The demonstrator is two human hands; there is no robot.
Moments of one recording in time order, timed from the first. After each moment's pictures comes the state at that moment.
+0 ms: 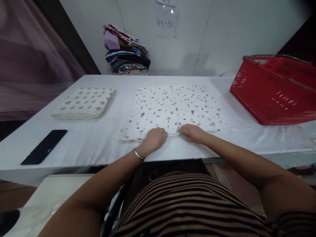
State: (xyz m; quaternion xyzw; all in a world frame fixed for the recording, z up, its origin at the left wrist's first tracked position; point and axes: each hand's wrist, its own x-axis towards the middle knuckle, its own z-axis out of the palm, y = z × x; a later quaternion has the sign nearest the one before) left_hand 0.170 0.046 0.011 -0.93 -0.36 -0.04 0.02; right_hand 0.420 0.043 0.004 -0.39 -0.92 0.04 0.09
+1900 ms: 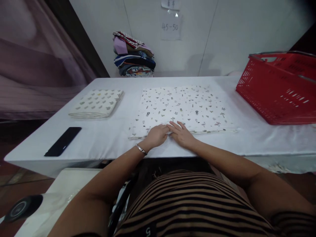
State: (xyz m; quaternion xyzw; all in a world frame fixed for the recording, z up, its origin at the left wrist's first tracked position) left_hand 0.158 0.053 0.012 -0.93 -0.34 -0.11 -0.05; right_hand 0.352 0.027 -0.021 -0.37 -0.91 -0.01 0.16
